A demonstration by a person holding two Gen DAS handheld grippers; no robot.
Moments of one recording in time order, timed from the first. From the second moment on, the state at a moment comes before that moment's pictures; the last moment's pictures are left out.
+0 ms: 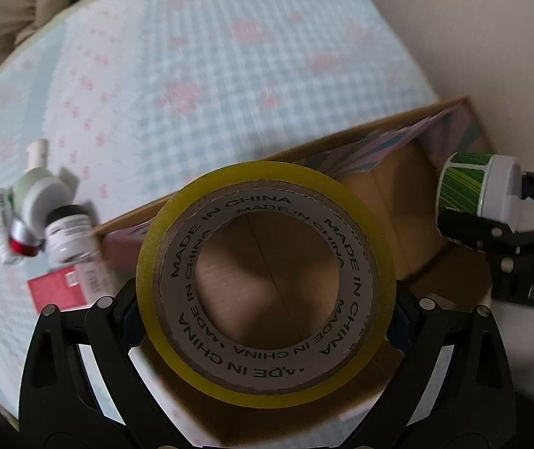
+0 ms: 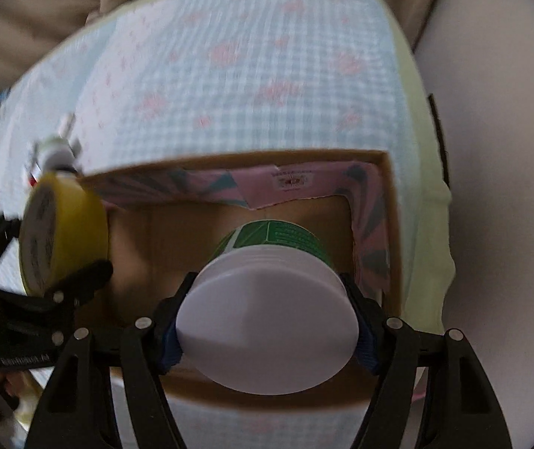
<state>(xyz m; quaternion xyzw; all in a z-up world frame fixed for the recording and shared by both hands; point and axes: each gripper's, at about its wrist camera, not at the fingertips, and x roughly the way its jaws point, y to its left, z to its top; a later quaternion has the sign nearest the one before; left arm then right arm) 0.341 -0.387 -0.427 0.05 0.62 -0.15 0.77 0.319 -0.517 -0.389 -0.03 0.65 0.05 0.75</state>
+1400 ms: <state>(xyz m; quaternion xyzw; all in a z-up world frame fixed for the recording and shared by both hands) 0.348 -0.394 -0.408 0.08 0.62 -0.19 0.76 0.283 -0.487 -0.391 -0.18 0.61 0.15 0.76</state>
